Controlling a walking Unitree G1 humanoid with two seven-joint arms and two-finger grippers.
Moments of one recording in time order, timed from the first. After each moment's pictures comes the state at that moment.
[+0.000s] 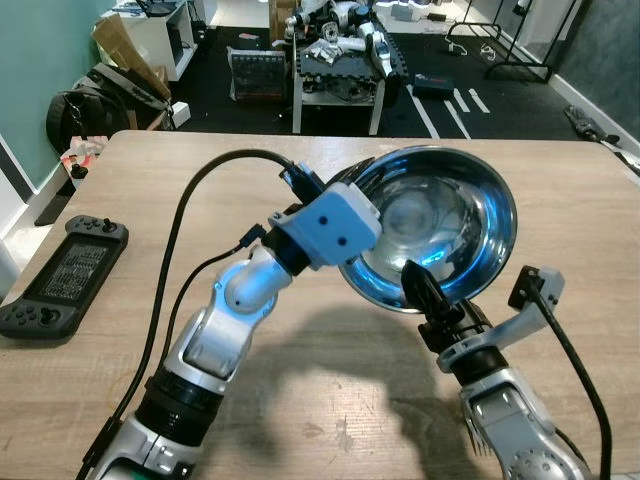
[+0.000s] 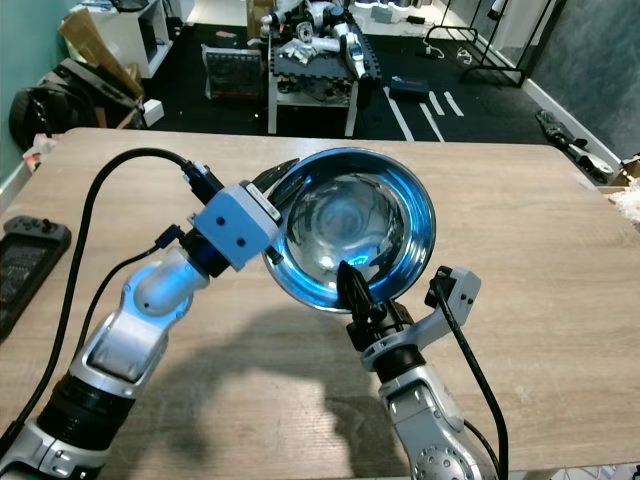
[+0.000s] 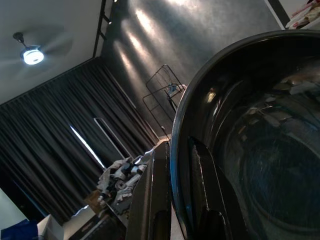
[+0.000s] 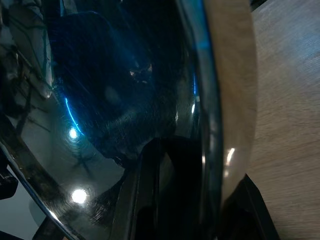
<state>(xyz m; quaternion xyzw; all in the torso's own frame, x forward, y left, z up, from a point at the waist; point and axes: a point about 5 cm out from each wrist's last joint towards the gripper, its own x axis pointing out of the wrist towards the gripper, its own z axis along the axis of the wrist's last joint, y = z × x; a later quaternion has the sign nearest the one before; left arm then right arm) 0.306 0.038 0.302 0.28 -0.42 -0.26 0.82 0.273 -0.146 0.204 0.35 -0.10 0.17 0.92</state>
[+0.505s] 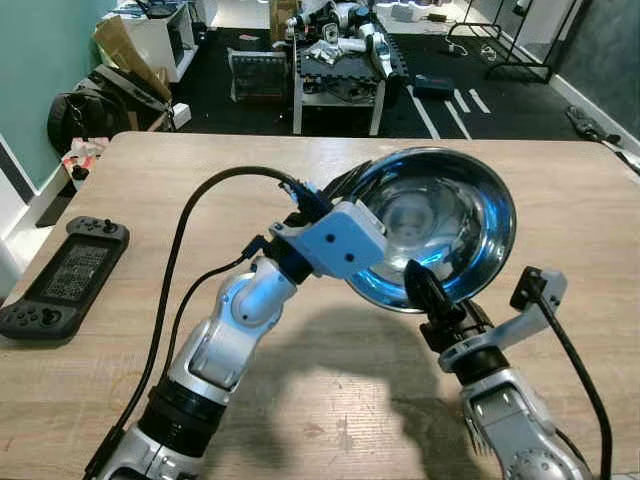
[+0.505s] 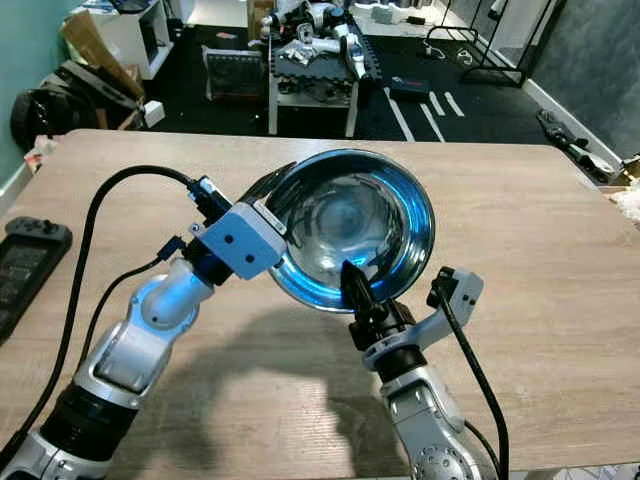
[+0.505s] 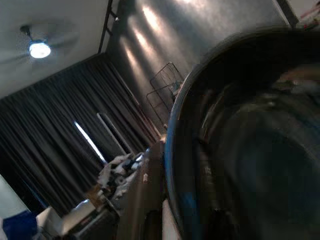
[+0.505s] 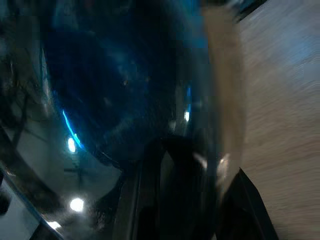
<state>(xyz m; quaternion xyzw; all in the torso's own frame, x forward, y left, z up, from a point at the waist) 0.302 0.034 0.290 0.25 -0.42 -0.26 0.83 0.275 -0.152 0.205 0.35 -0.11 0.15 0.92</state>
